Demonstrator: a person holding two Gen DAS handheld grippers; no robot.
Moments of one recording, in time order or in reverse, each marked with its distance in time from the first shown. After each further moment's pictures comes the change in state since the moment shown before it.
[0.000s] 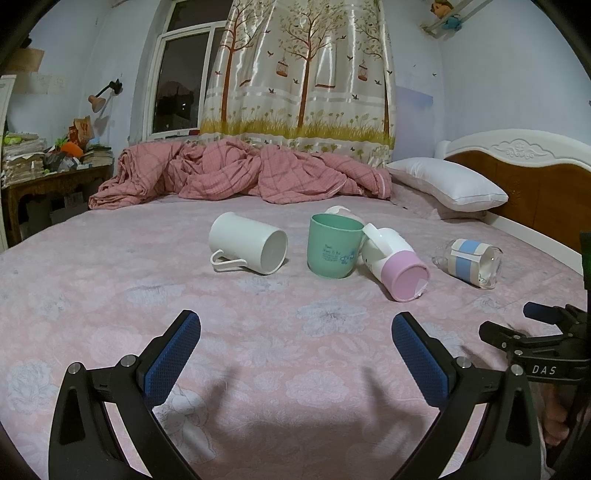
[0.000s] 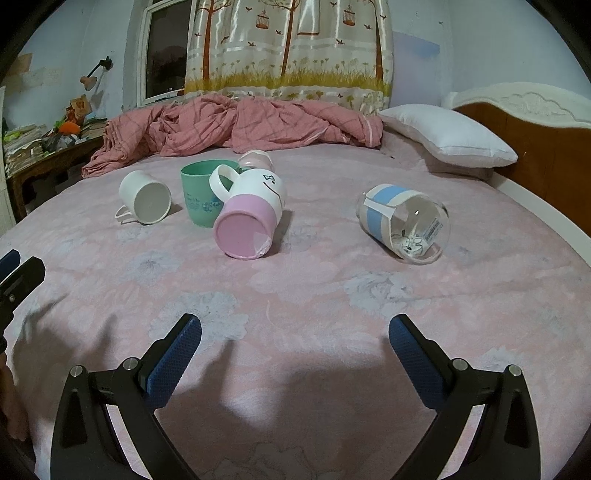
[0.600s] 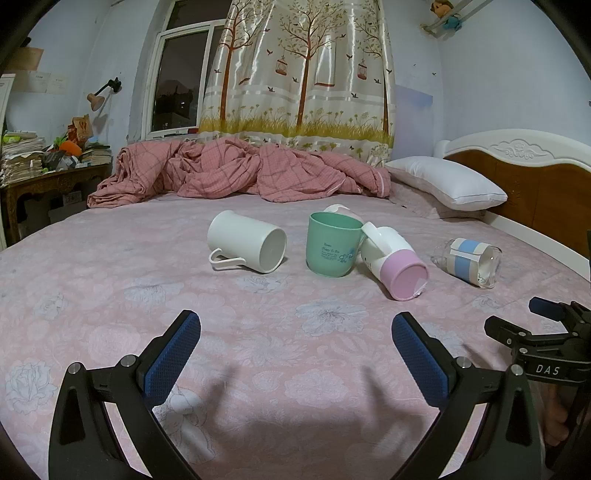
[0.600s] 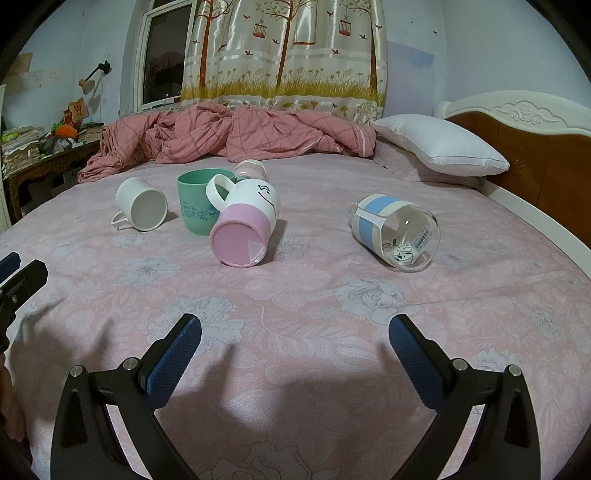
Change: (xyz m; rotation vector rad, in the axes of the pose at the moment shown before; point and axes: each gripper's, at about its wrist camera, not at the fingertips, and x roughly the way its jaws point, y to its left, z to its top) left arm -0.007 -0.005 0.006 0.004 0.000 -0.007; right arm -0.008 0.000 0.001 -0.002 -0.047 -0.034
